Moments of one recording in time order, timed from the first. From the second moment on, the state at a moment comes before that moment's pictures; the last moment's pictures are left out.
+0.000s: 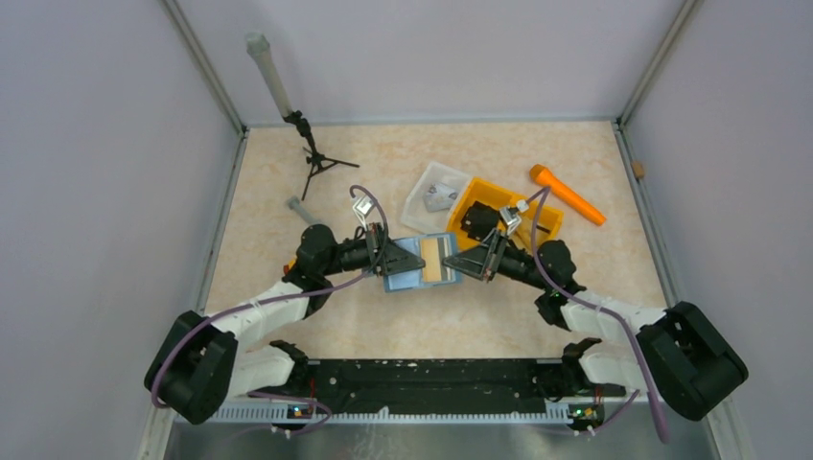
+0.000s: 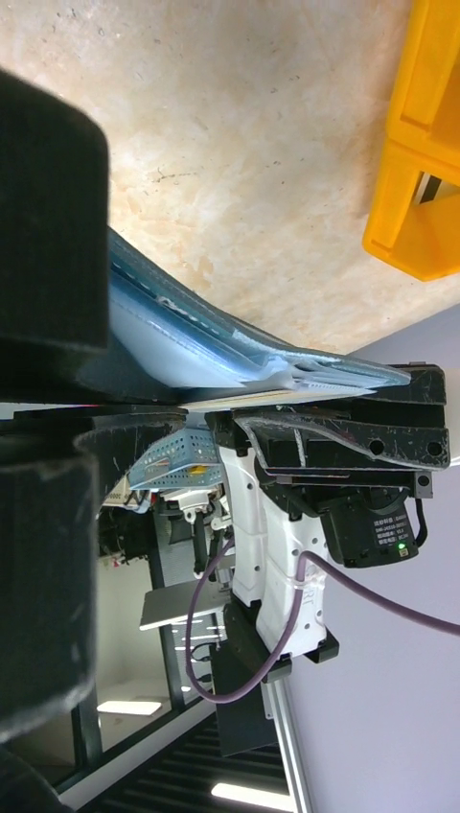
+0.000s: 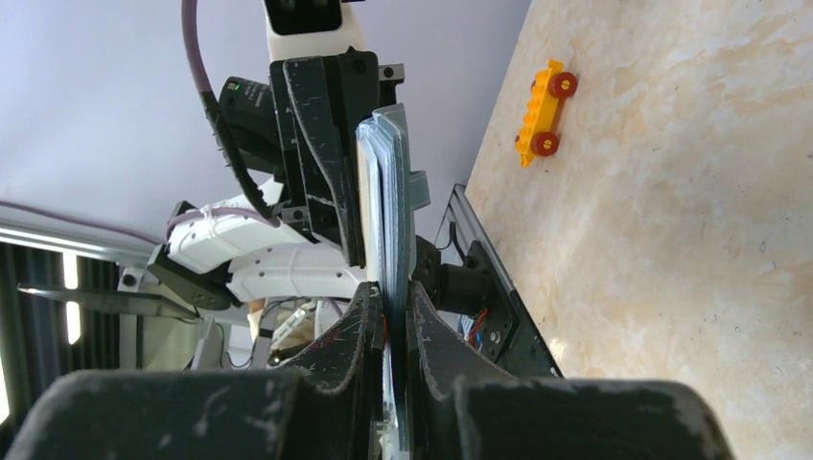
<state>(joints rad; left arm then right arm) -0.54 1.16 0.42 0.78 0.82 -1.22 0.58 1.16 0.26 0.97 -0.61 1.32</state>
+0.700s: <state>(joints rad) -0.50 1.02 0.43 0.57 0.82 -1.10 0.61 1.07 0.30 0.73 -0.65 1.22</state>
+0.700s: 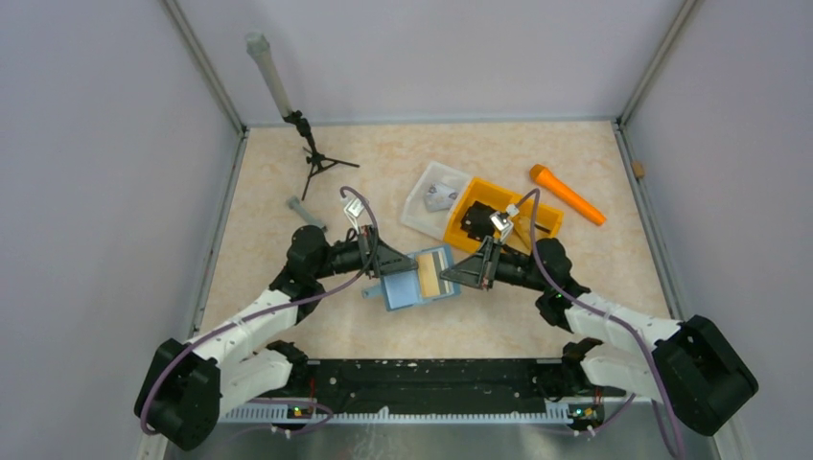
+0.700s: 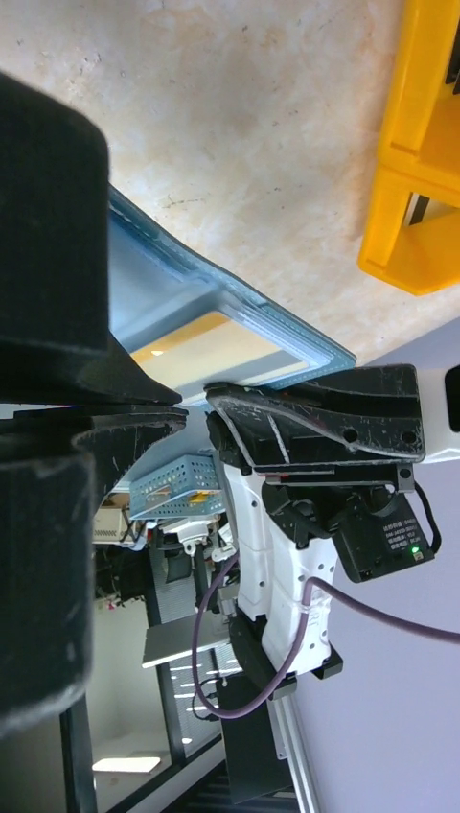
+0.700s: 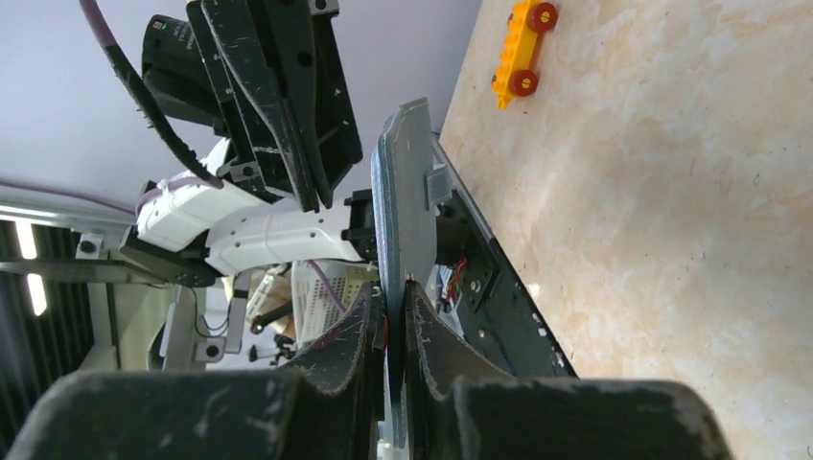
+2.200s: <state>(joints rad) -0.53 1.16 0.33 0.88 0.77 -1.26 0.60 1.12 0.30 0.85 -0.62 1.27</state>
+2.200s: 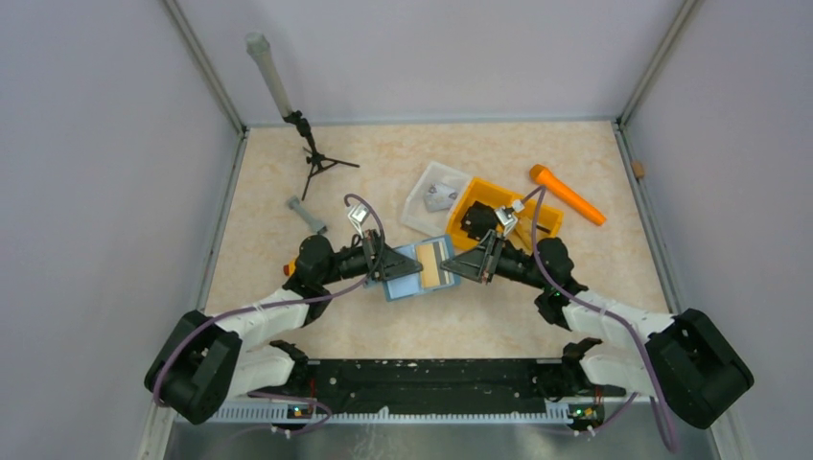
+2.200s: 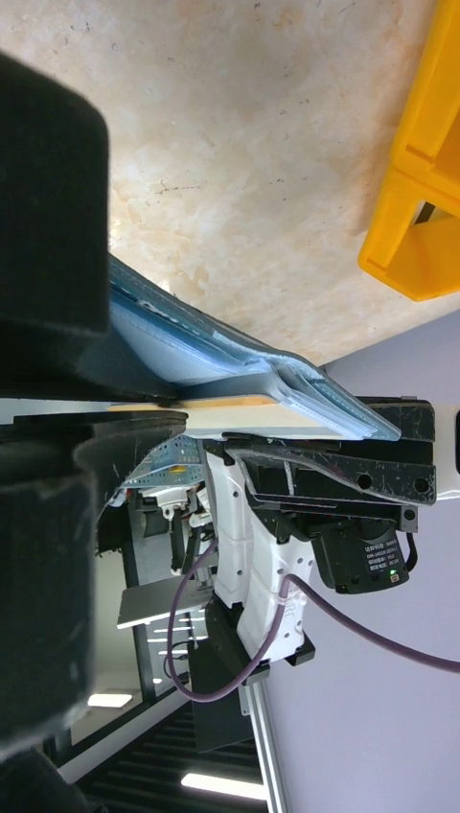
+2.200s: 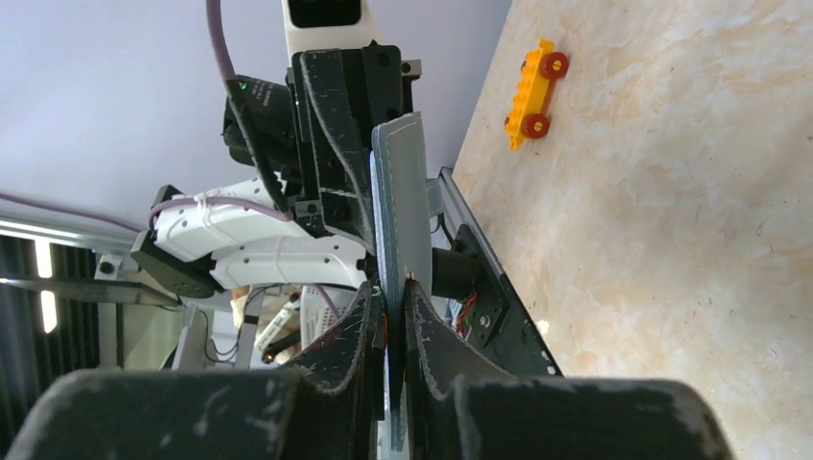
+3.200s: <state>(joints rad) -0.51 1.04 0.33 0.77 0.81 -1.15 0.56 0.98 0.31 0.59 -0.62 1.17</state>
